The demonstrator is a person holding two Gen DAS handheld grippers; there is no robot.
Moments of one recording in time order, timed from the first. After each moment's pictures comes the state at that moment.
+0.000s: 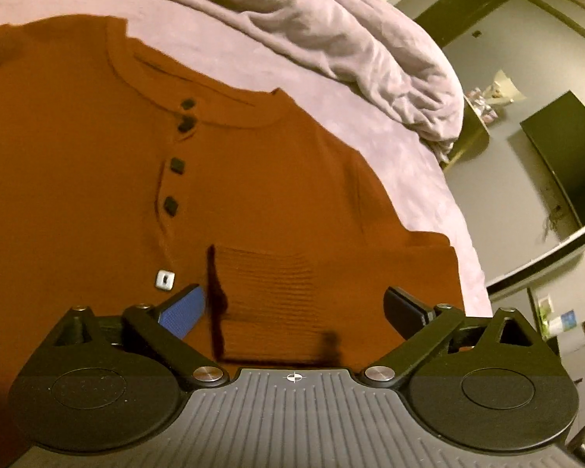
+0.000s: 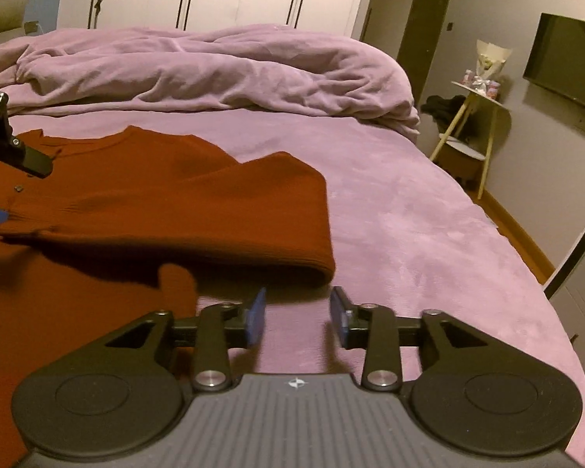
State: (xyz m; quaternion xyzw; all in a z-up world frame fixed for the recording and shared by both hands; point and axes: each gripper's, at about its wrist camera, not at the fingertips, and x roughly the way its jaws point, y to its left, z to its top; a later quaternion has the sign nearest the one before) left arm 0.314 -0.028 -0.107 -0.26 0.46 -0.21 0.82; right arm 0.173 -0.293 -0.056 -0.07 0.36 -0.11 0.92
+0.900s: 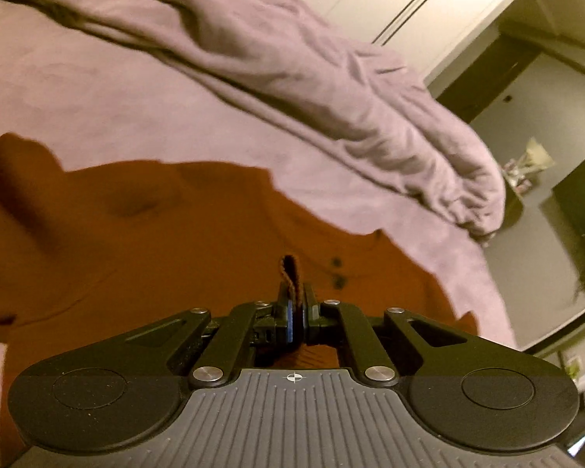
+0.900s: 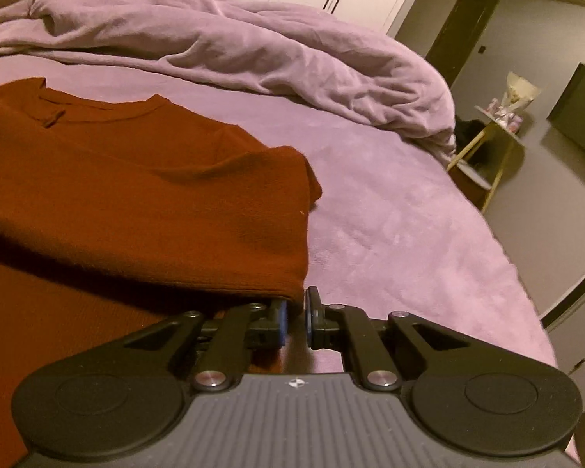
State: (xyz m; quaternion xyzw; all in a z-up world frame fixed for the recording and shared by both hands) left arm 0.324 0.113 -0.065 -0.27 0.39 -0.11 0.87; right arm 0.249 -0.223 -0.076 -0.17 0.40 -0.10 0.90
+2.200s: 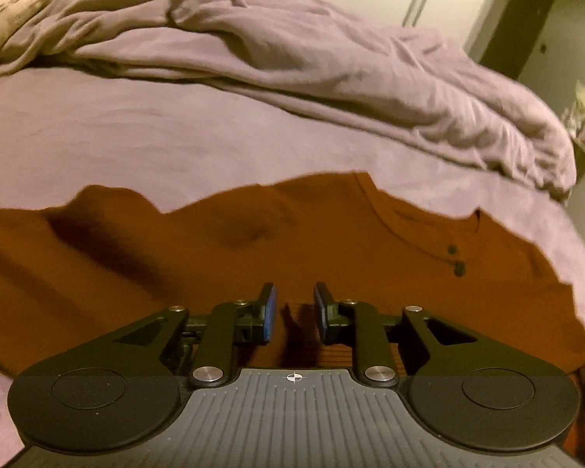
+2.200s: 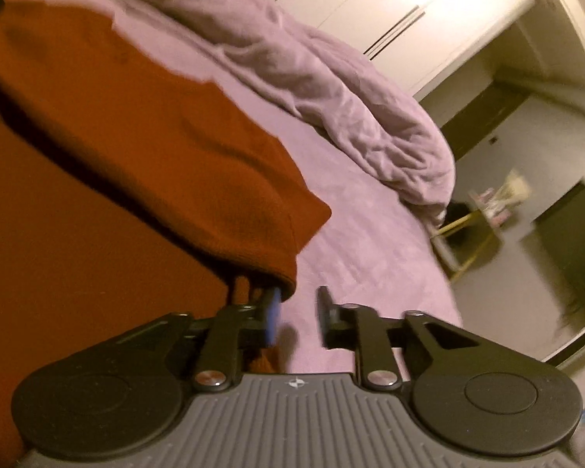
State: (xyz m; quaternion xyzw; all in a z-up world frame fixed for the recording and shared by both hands) left arm 0.315 0.151 -0.075 -0.14 0.39 -0.03 0.91; right arm 0.214 -0.190 -0.070 -0.29 0.35 -0.07 0.89
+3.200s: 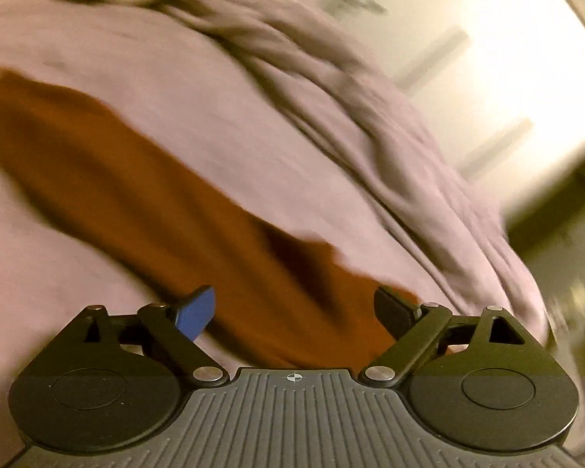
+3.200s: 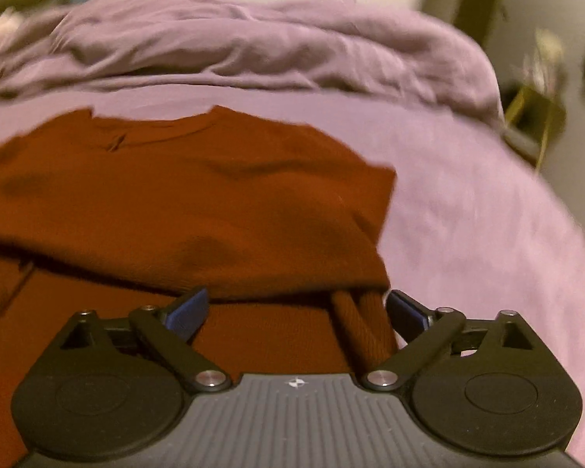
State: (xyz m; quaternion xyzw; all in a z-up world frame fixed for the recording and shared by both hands) left arm 0.196 0.331 -0.067 -0.39 0.29 0.09 0.87; right arm 0.251 -0.205 -0.083 -0.03 0.41 -0.05 0.91
